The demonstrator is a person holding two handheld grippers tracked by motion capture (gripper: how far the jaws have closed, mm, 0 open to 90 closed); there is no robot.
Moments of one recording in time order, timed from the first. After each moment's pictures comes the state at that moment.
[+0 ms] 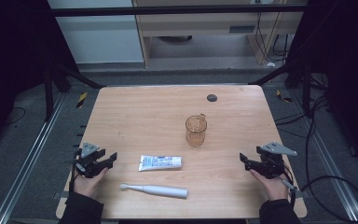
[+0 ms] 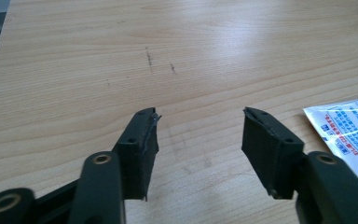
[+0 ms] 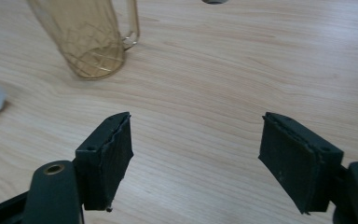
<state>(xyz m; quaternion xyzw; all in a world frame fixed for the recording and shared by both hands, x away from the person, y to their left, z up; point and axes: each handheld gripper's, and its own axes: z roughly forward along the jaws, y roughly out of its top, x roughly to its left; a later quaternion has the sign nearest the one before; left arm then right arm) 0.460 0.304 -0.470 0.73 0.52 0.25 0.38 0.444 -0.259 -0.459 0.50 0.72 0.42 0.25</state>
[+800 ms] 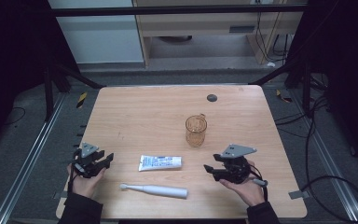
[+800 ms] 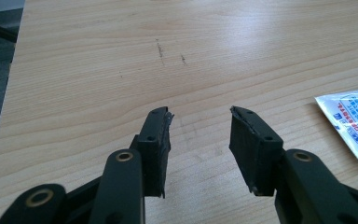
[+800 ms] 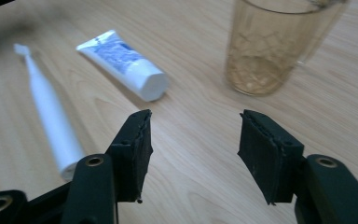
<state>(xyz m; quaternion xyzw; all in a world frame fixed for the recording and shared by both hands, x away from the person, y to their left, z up) 0.457 0.305 -0.466 0.73 0.52 0.26 0.35 0.431 -0.155 -0.433 0.33 0.83 0.43 0.14</state>
